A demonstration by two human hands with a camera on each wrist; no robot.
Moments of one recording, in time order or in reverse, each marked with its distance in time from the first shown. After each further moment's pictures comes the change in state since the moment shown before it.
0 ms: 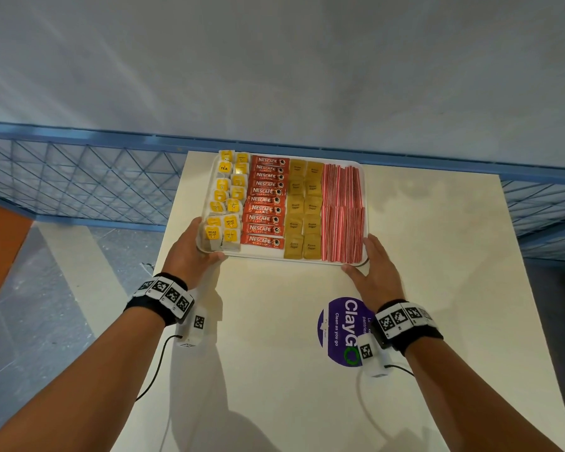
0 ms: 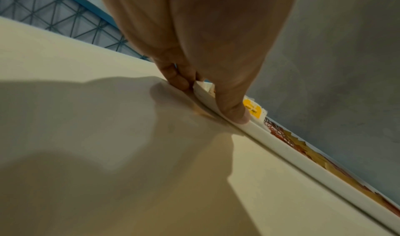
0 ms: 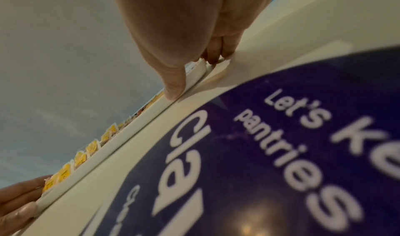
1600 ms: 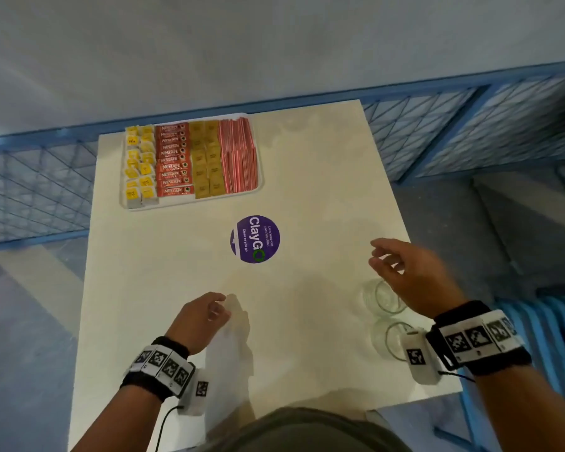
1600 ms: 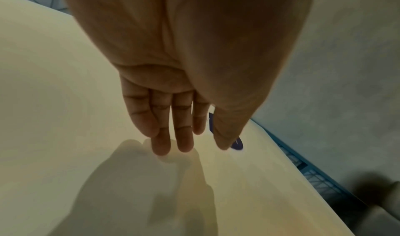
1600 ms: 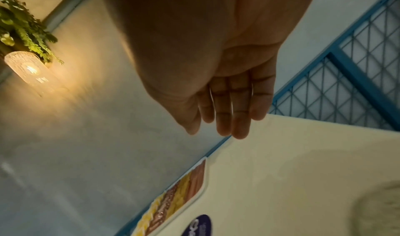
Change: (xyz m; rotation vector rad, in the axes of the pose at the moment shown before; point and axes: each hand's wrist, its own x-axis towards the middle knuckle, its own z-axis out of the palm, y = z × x) left_hand -0.293 0.077 0.118 0.194 -0.452 0.032; right_hand -0.287 0.107 -0.209 0.151 0.026 0.086
